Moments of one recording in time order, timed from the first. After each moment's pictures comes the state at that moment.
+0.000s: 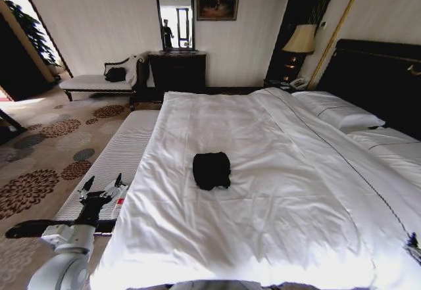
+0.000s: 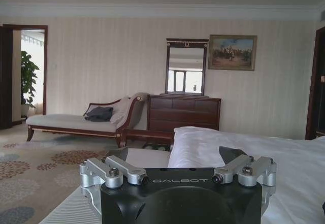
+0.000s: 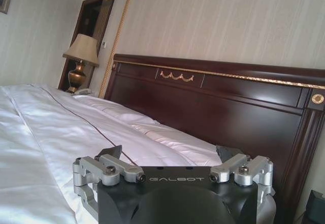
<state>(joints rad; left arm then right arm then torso) 1.79 -1.19 -0.90 -2.25 -0.57 -0.01 -0.06 -1.82 1.36 1.42 1.76 0.40 0.24 0.01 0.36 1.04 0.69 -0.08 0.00</state>
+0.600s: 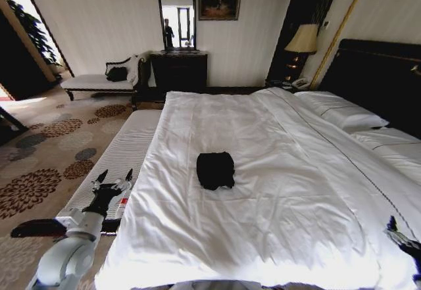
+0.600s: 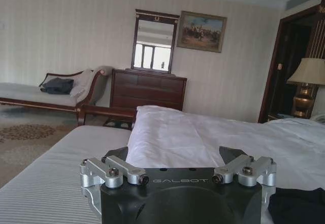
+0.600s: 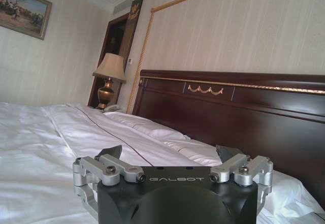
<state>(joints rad) 1.64 -0.98 -0.82 -2.24 -0.79 0.18 -0.11 -1.85 1.36 1.36 1.90 0.42 0.22 0.00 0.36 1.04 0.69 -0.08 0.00</state>
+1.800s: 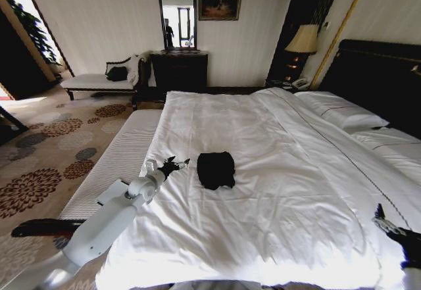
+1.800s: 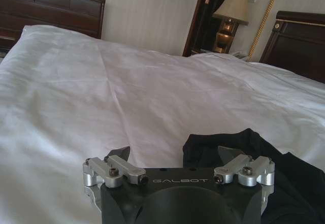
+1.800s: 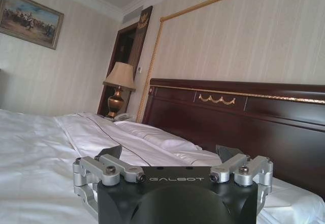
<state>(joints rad) 0.66 -0.97 0.16 -1.57 -0.99 0.24 -0.14 -1.82 1.38 1.34 2.00 0.40 0.16 0.01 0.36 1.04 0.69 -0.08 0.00</state>
